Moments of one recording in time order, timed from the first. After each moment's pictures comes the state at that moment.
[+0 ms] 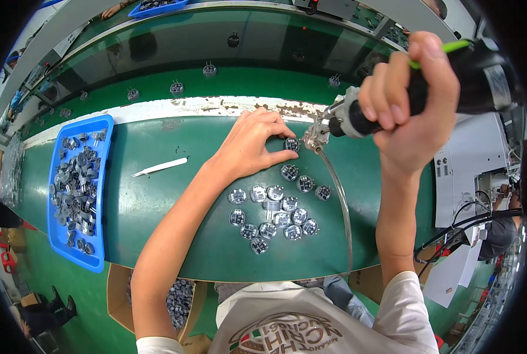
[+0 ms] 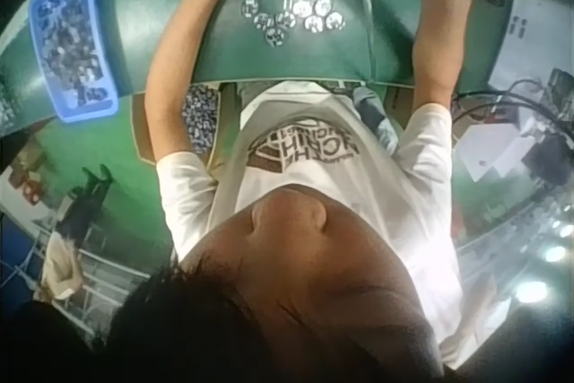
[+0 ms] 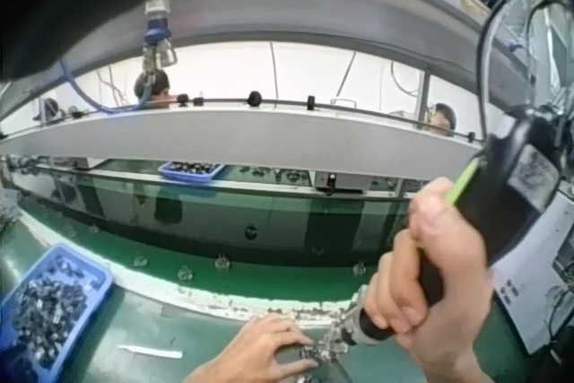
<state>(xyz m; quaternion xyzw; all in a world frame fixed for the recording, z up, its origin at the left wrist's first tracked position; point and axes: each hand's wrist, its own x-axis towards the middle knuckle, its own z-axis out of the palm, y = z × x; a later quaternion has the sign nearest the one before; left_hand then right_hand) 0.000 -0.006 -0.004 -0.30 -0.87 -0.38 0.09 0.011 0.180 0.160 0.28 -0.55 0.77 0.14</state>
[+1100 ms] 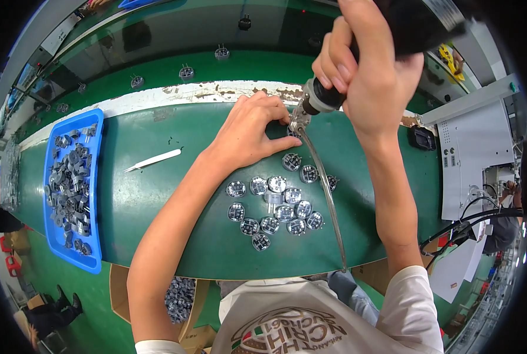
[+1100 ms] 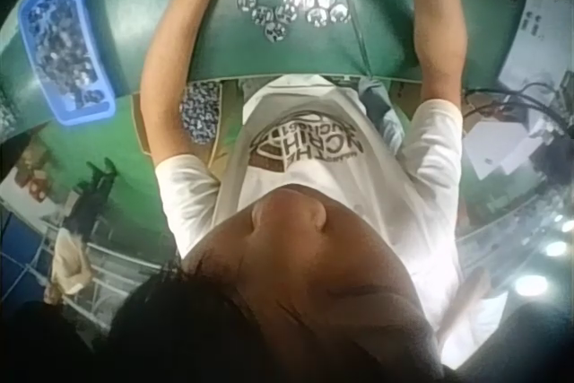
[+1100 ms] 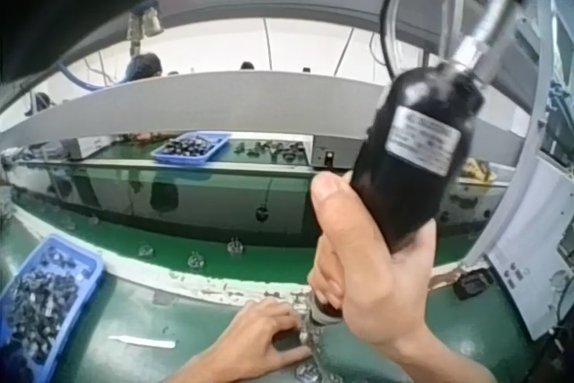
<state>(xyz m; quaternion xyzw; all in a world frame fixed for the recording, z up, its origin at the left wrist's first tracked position) -0.005 -0.003 -0.004 -0.28 -0.88 -0.36 0.08 -0.002 0.131 0.143 0.14 -0.61 0.76 0.17</state>
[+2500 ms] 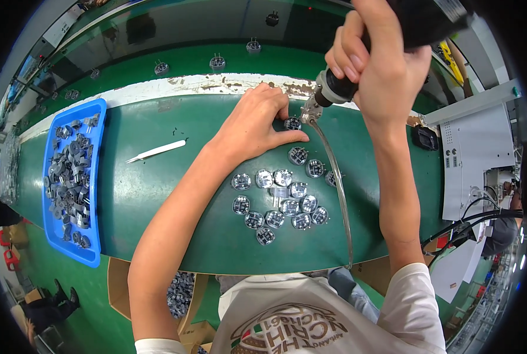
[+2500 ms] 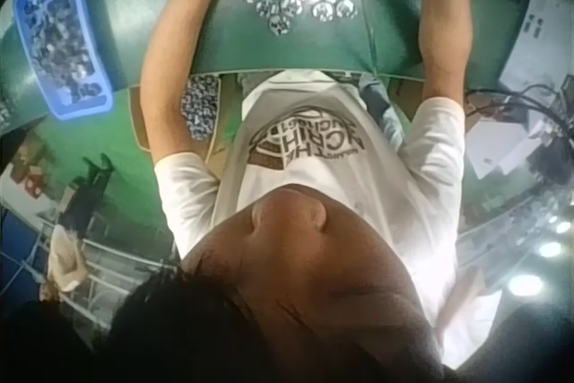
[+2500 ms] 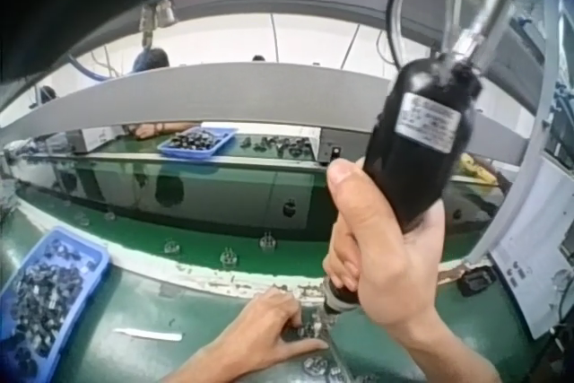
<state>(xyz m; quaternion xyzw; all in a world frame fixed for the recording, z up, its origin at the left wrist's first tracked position) -0.003 -0.006 -0.005 -0.28 -0.88 -0.37 0.11 0.000 0.133 0.141 0.17 -0.61 0.76 0.18</state>
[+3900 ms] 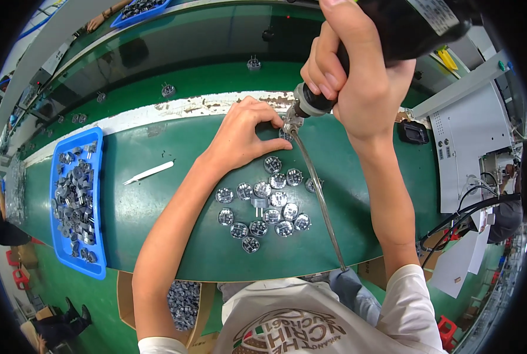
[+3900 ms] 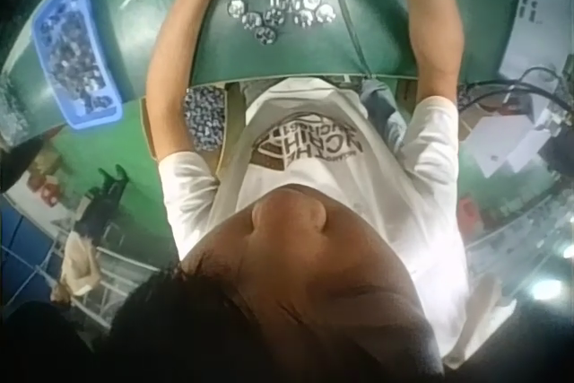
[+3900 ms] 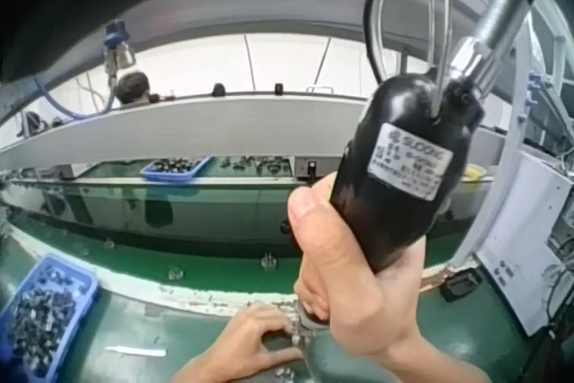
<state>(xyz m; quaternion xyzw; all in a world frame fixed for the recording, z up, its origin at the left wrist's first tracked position) -0.018 0.008 -0.004 -0.31 -0.86 -0.41 0.08 0.009 0.165 0.165 0.20 -0.61 0.75 0.16</state>
